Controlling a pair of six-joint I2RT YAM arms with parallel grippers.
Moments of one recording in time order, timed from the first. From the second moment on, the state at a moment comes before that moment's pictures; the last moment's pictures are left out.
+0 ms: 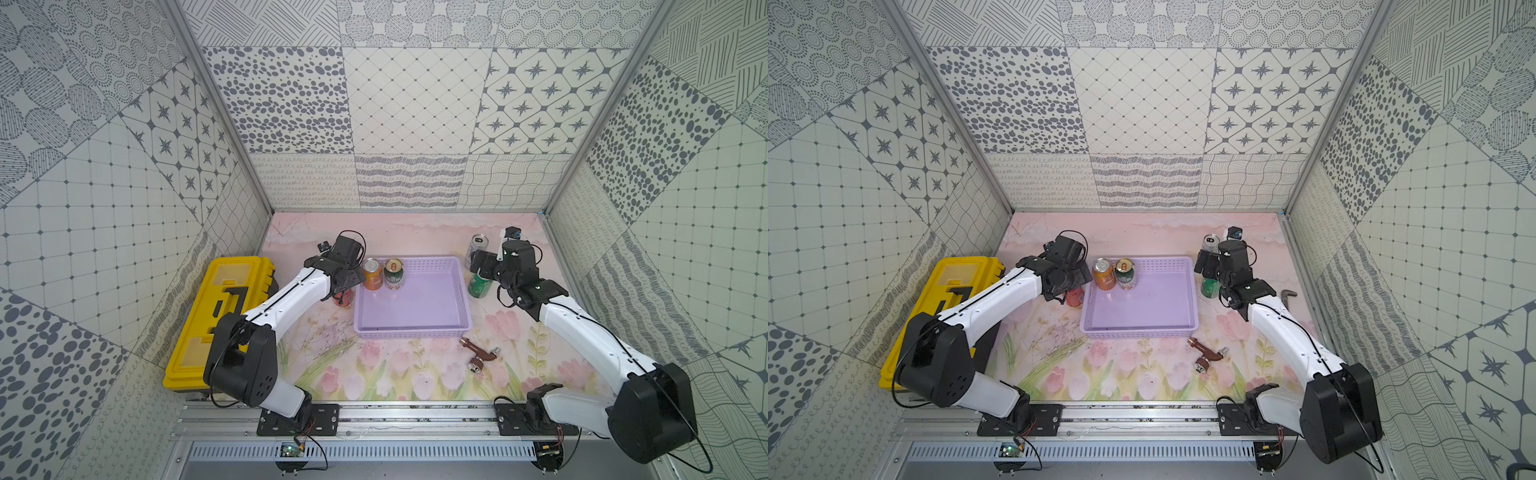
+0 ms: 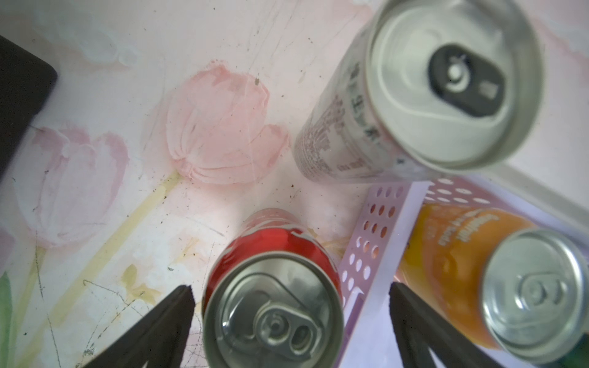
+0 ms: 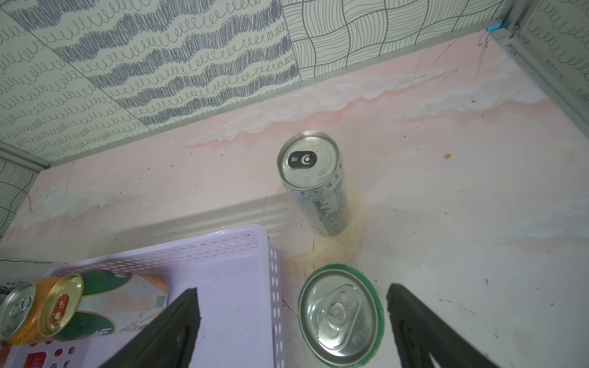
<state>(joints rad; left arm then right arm) -0.33 1.51 1.13 -0.71 -0.30 -0.78 0.33 1.22 0.87 -0.21 0.17 0.44</state>
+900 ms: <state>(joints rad) -0.35 1.22 1.04 -0.70 -0.12 -0.81 0.68 1.66 1.26 -0.26 -0.01 0.31</state>
